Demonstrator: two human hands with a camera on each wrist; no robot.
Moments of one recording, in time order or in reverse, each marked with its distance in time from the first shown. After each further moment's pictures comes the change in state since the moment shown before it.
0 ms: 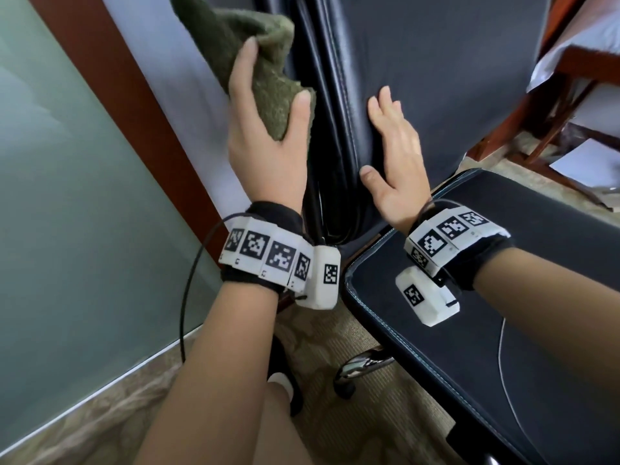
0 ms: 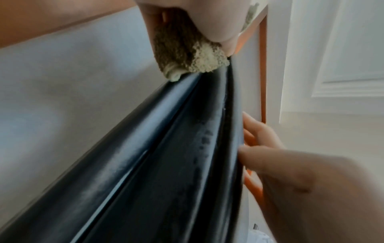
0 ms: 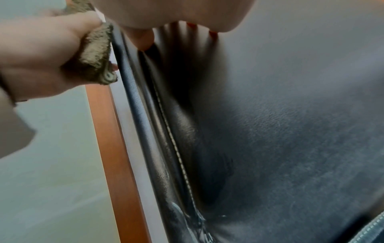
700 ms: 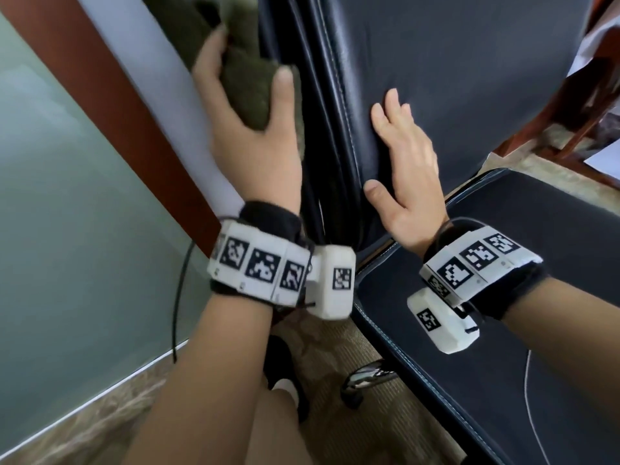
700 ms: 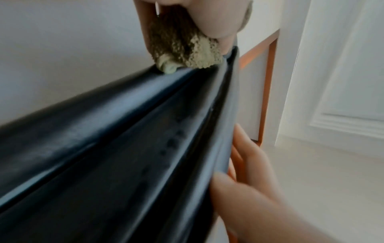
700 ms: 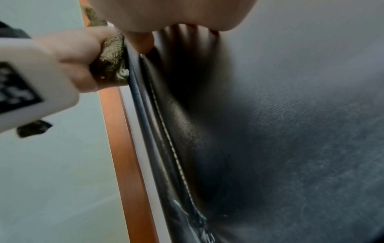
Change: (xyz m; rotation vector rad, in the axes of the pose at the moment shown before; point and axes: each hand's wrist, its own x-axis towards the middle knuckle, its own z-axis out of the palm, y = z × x) left_hand 0.008 -0.013 0.019 -0.078 0.122 0.006; right_hand -0.004 0.015 0.003 0.037 -0.021 -0.043
